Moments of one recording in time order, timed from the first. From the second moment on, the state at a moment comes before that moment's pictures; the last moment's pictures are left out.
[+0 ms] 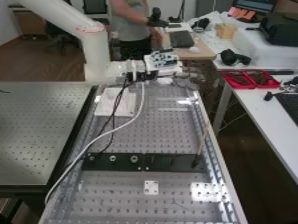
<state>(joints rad) 1.78 -2.14 -1.65 -2.53 -1.57 -0.39</state>
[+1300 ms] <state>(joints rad) 1.75 -2.03 -1.69 -2.59 -1.53 -0.37</state>
